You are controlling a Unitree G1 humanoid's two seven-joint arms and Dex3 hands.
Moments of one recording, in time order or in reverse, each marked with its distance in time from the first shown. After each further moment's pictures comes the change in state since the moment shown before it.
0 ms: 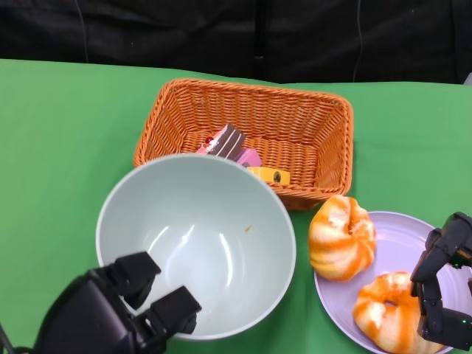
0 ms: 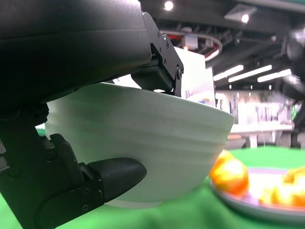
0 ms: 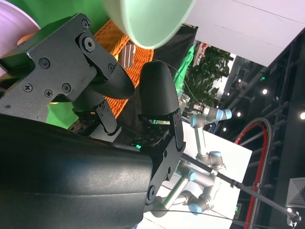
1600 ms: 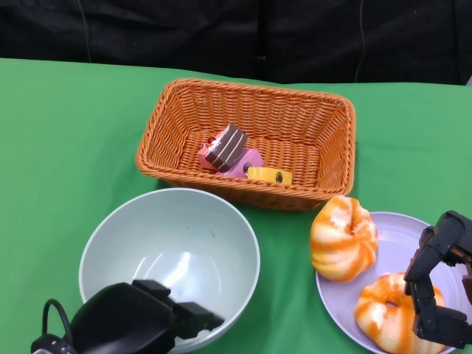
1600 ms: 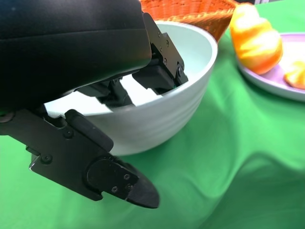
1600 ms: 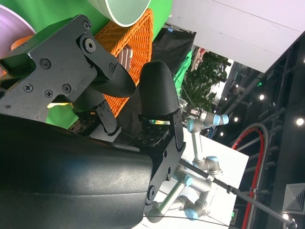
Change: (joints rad) left arm 0.054 0.075 -0.140 -0.371 -0.491 0.488 -1.027; right arm -0.009 -0.003 0.015 -0.008 -0.013 0.001 0.000
